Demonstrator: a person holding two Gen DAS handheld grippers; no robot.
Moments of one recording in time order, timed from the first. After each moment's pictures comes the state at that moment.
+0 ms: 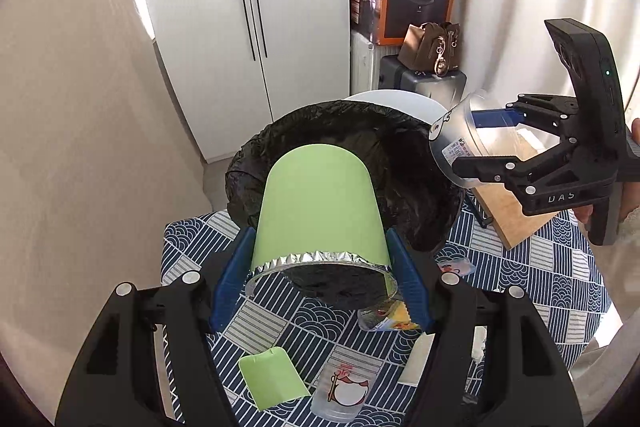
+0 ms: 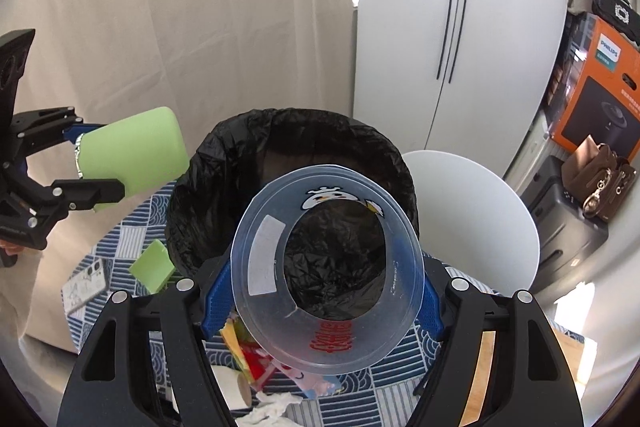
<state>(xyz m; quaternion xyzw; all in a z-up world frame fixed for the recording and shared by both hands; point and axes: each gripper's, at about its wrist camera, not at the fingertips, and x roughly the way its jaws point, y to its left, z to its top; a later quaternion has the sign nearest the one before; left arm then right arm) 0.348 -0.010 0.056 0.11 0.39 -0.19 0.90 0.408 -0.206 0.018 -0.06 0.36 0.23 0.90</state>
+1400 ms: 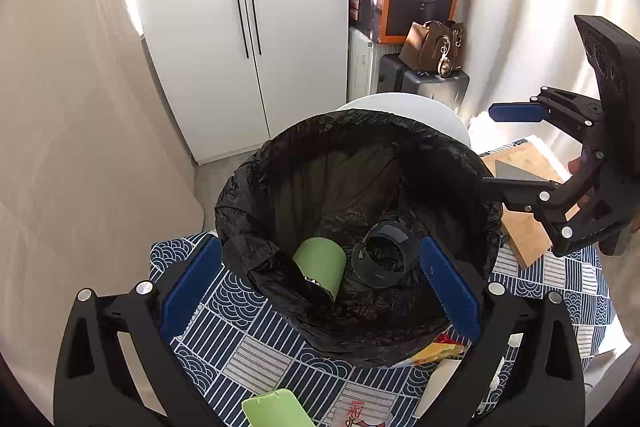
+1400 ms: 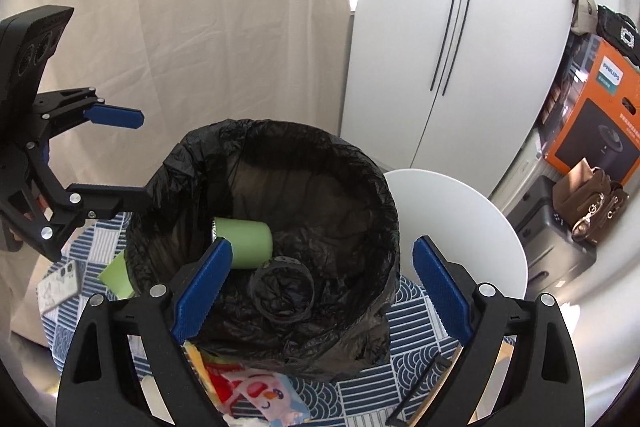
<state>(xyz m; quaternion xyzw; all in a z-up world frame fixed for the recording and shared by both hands) 0.389 -0.016 0.043 0.11 0.39 -0.20 0.89 0.426 -0.200 0.021 -0.10 0.34 0.21 0.91</state>
